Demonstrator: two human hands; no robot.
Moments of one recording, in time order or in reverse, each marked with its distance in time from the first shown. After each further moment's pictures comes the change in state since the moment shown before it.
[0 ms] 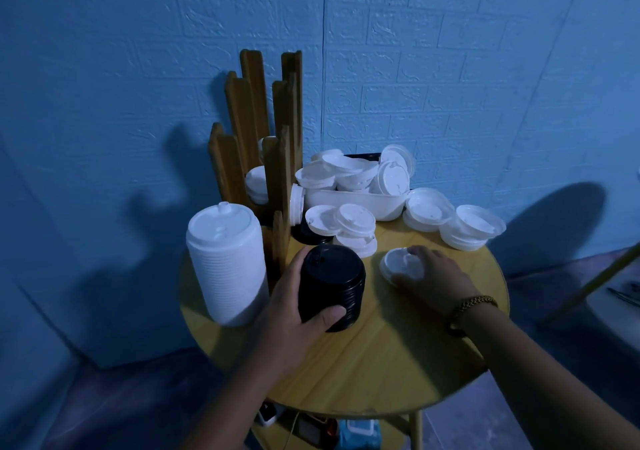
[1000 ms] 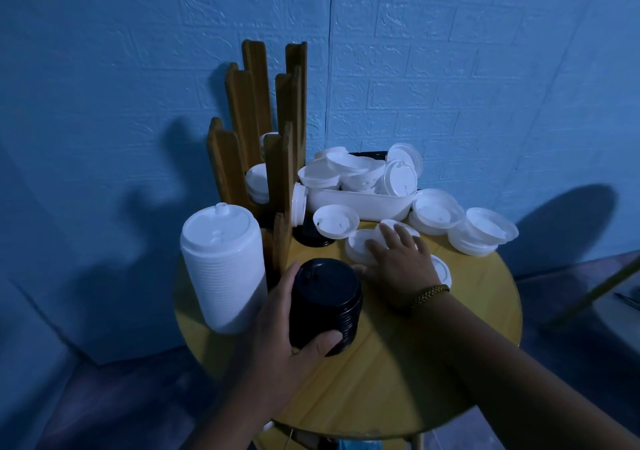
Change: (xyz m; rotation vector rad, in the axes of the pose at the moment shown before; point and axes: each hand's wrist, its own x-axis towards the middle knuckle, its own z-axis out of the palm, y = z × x) left_hand -0.017 -0.014 -0.004 0.064 0.063 0.040; right_hand 0.027 -0.052 0.024 -0.468 0.076 -0.315
